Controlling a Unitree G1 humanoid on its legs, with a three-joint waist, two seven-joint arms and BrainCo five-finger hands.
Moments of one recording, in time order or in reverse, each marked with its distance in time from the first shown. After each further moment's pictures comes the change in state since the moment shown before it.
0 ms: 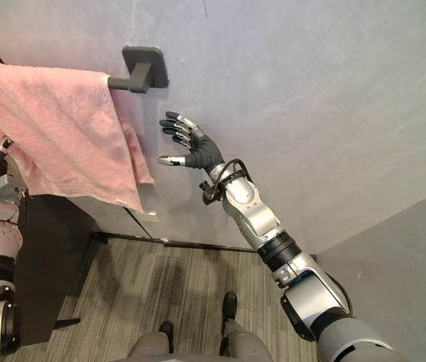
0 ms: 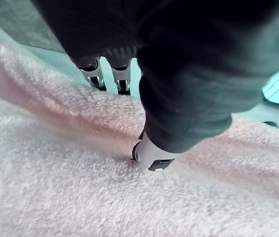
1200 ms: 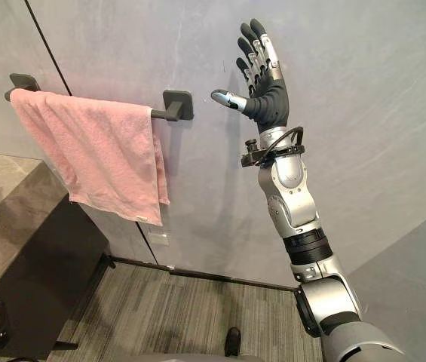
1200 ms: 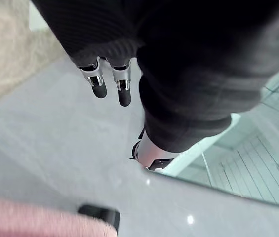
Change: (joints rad) left arm 0.005 0.069 0.072 -0.048 0.043 -0.040 -0.009; right arm 0.016 -0.035 -0.293 -0.261 -0.009 -0.093 -0.105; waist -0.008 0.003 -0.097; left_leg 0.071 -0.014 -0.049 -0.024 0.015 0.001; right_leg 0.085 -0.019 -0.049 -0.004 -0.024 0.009
